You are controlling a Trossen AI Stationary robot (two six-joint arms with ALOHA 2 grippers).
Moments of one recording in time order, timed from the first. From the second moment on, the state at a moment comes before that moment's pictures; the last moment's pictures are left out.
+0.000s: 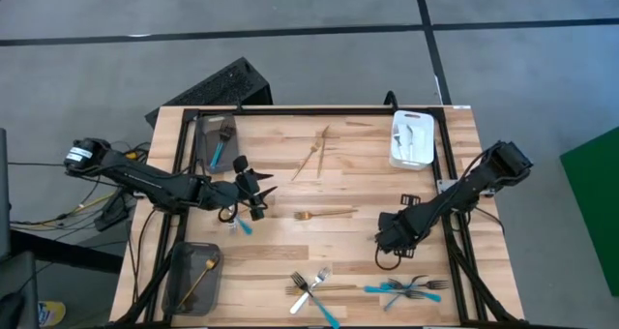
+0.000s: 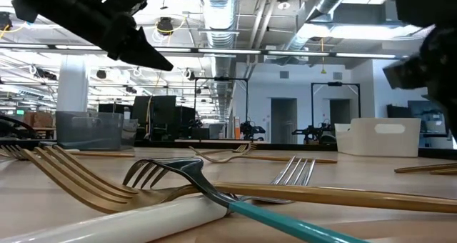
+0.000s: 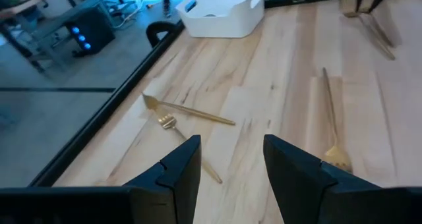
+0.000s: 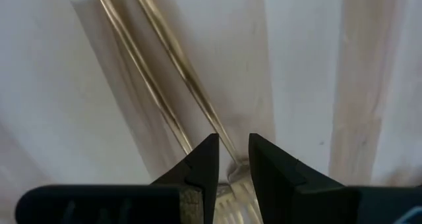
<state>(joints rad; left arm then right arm) -0.20 1.11 0.48 0.17 -0.62 -0.03 0.51 1.55 0.85 -1.06 0.11 0.72</state>
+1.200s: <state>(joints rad) -0.21 1.29 0.48 0.54 -0.46 -0.19 0.34 1.39 0.75 0.12 0.64 0.44</state>
